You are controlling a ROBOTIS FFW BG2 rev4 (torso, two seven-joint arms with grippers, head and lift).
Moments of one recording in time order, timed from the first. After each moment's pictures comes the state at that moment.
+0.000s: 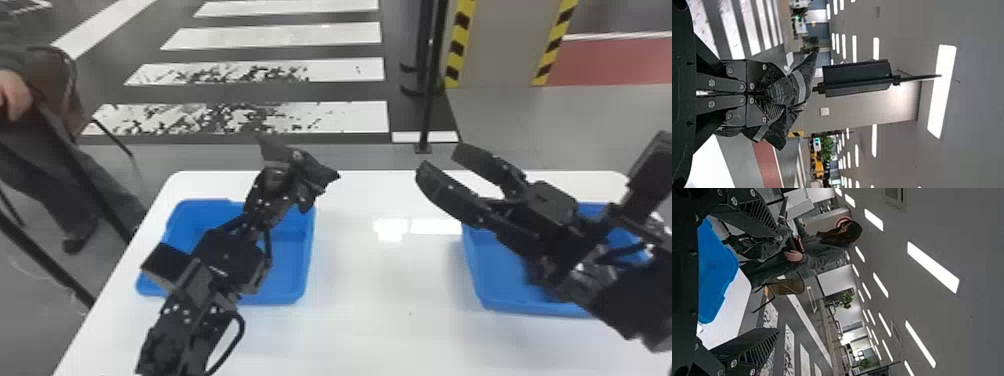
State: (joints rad) left arm 0.35 0.06 0.01 -1.93 -0.07 -0.29 -0.30; right arm 0.14 -0.29 0.07 -2.09 -0.66 0.40 0.56
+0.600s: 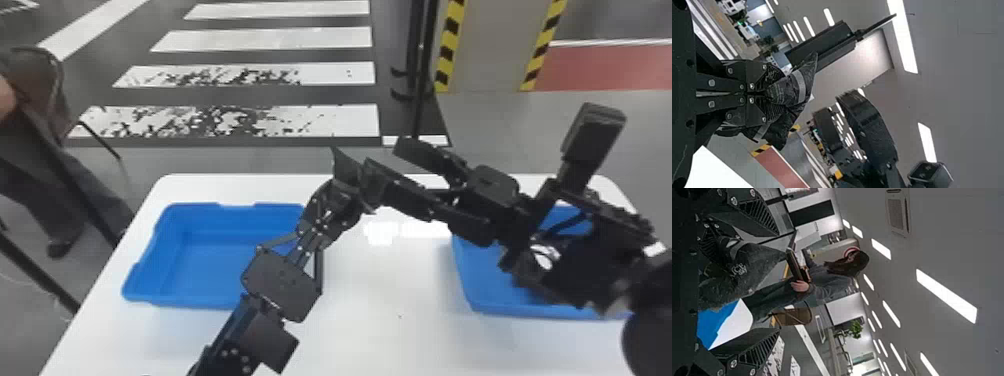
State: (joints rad) left arm 0.36 0.10 -0.13 -1.93 -0.47 -0.47 -0.17; right arm 0.00 -0.30 0.17 -2.08 -0.71 0.52 0.59
